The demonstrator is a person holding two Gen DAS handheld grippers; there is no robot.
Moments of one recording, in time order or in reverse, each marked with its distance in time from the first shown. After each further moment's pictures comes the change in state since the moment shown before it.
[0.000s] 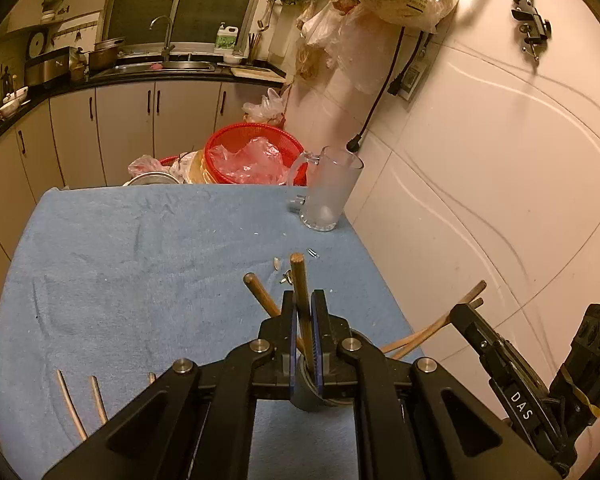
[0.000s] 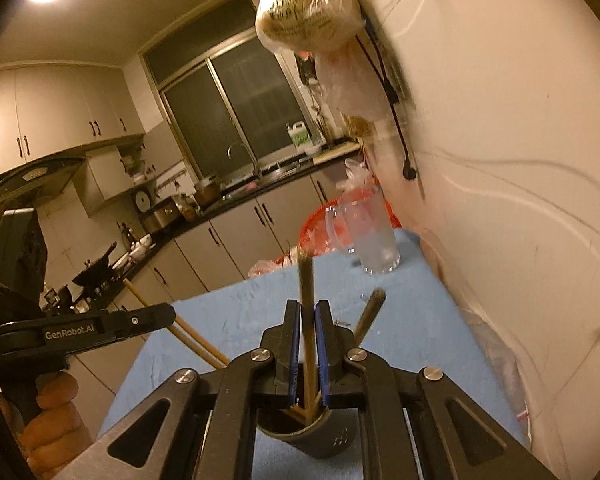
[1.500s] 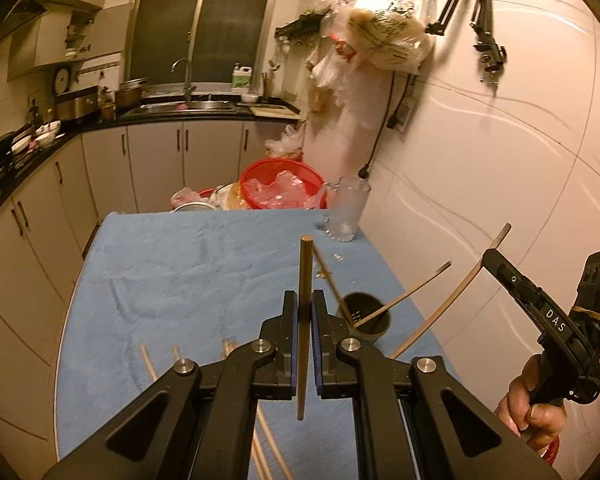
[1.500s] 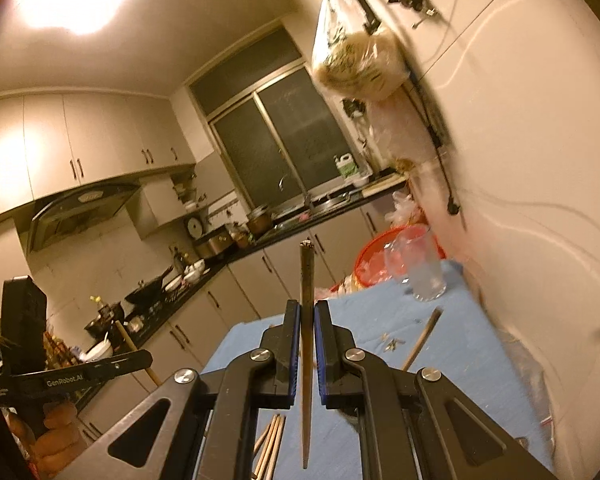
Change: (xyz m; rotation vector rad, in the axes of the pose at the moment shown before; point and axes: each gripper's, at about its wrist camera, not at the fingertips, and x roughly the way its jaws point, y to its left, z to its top) left arm -0.135 0.017 -0.038 0.062 -0.124 0.066; right arm -0.086 0.043 0.009 -0.004 -0.136 0.168
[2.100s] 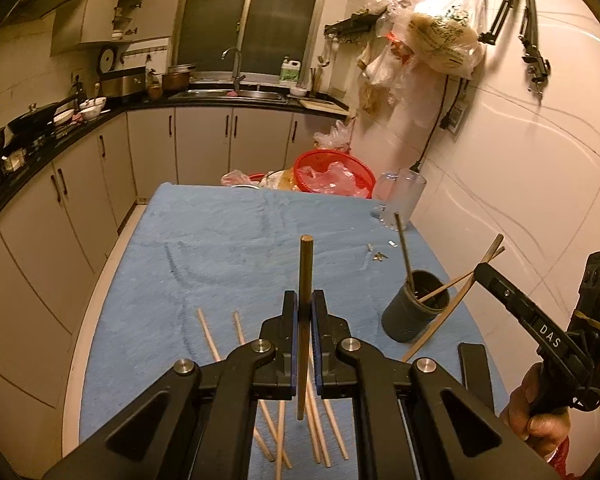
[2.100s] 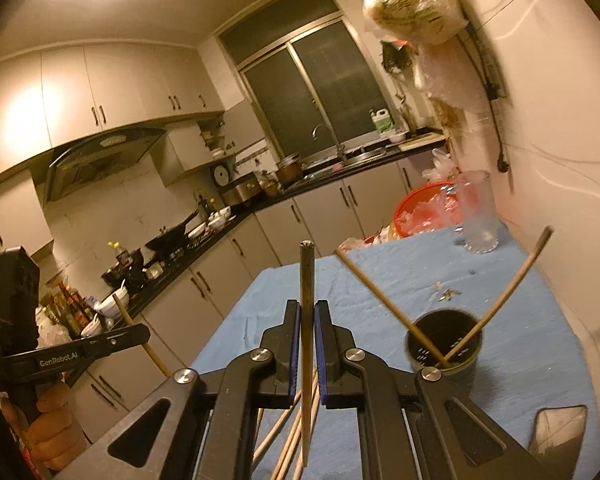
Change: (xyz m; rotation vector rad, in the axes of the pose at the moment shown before) left arm -0.017 0.066 -0.046 -0.087 0.004 0.119; right arm 0.050 0.050 -0.059 -0.070 0.171 0.090
